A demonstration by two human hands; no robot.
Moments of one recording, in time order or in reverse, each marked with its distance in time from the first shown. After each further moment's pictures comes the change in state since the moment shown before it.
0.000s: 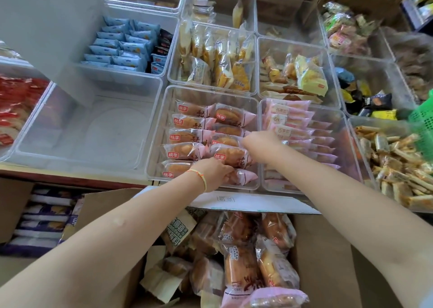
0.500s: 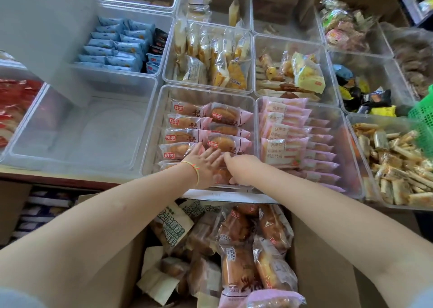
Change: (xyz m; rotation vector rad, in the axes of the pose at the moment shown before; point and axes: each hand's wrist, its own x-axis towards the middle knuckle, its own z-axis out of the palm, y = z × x) left_hand 0.012 -0.017 0.010 0.266 -0.107 -0.038; right_hand 0.000 -0.042 0.039 0.303 -0.123 -0.096
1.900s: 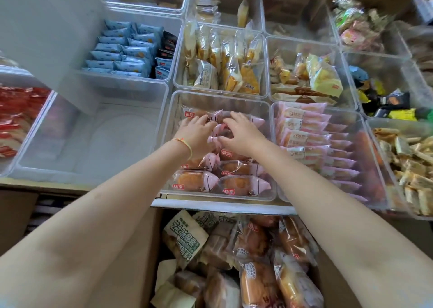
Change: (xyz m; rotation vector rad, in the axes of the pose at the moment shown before) left_hand 0.013 -0.094 -0.032 -0.378 0.278 -0.263; right_hand 0.069 0.005 -0.058 0.455 0.431 0.025
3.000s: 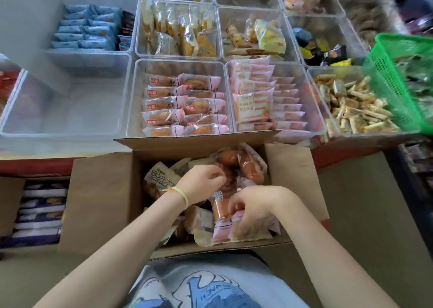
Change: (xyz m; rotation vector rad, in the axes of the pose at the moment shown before) left_hand -0.216 0.152 0.078 -0.652 -0.141 0.061; right_hand -0.318 -0.003 0.033 0.085 -0.772 0.196
